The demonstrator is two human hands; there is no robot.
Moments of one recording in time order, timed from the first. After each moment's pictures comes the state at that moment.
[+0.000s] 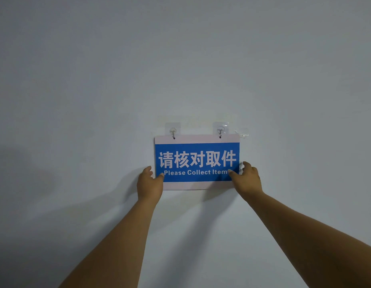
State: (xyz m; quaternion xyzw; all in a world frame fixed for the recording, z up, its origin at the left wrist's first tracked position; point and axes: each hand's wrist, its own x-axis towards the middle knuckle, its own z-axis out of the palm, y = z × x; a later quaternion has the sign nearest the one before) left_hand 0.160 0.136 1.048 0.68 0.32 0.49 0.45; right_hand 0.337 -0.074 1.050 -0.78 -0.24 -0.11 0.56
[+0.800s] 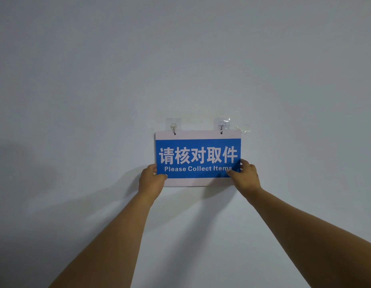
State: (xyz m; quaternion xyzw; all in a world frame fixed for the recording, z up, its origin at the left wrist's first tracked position) left_hand 0.156 0.139 1.052 0.71 0.28 0.43 0.48; right_hand 0.338 -0.068 1.047 -0.76 -0.24 -0.05 0.60
